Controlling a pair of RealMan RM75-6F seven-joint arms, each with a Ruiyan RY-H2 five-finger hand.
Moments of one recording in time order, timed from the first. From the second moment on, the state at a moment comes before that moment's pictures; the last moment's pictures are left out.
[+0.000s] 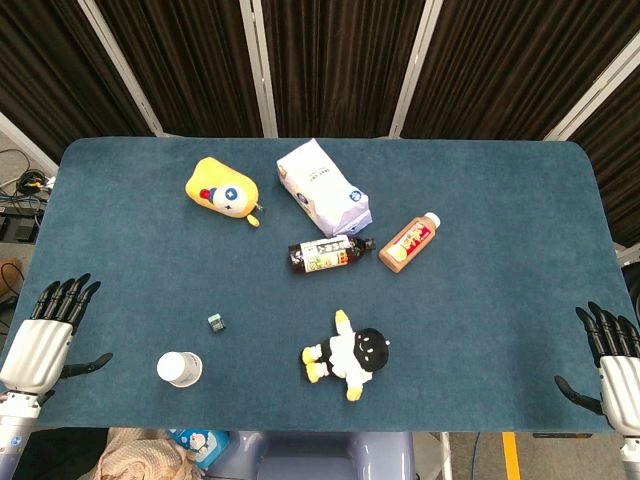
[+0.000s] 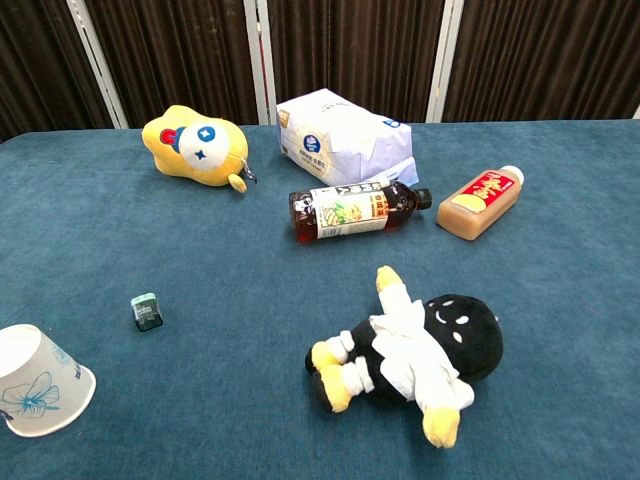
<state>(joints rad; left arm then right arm) -0.14 -1.16 0.00 -1.64 1.58 1.46 0.13 -0.02 -1.05 0.02 -1.64 -1.54 1.54 0.03</state>
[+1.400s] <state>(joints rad) -0.24 -1.16 0.08 -1.78 1.58 1.18 0.33 -0.02 -1.05 0.02 -1.65 -1.54 1.54 0.03</state>
